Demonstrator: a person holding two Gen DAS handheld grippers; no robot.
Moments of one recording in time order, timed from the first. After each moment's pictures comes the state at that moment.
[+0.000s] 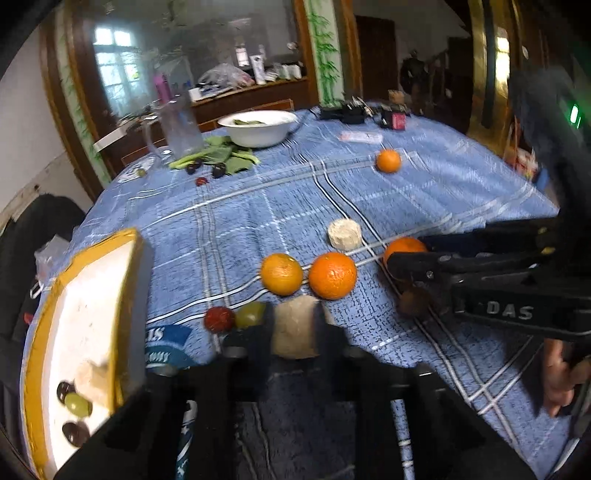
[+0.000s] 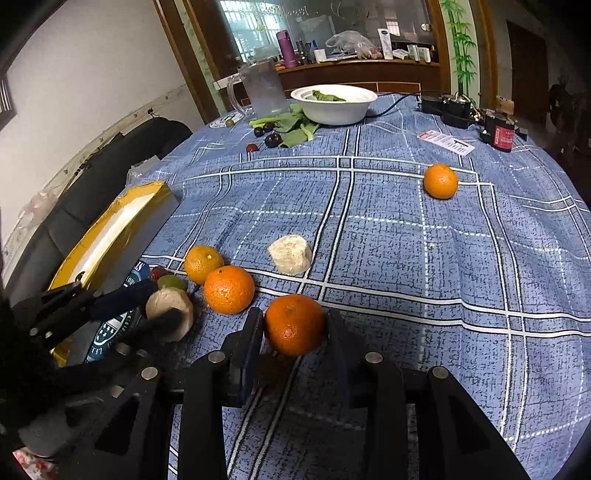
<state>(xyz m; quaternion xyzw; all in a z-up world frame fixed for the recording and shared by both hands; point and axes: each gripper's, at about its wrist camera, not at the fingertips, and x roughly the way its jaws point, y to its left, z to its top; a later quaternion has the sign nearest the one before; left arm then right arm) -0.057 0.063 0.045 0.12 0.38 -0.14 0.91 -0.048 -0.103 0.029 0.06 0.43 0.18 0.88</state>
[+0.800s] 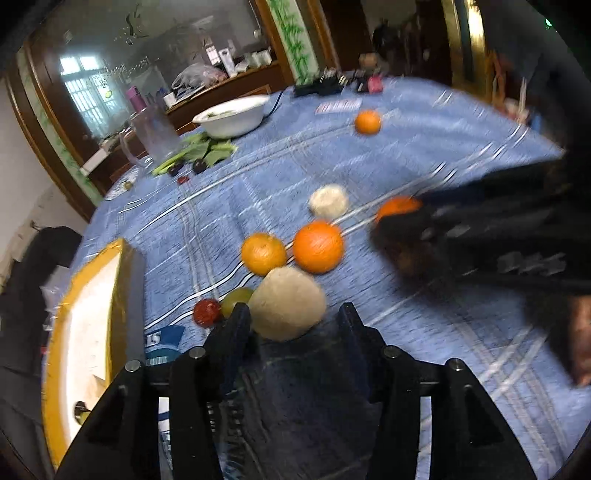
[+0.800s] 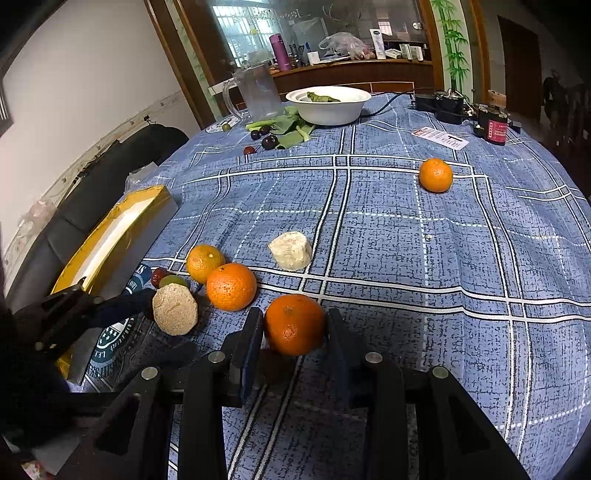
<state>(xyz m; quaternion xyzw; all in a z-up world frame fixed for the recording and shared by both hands) -0.054 0.039 0.016 0.24 0.39 -0.14 0.88 -0.052 -0.105 0.028 0.07 0.43 0.18 0.88</state>
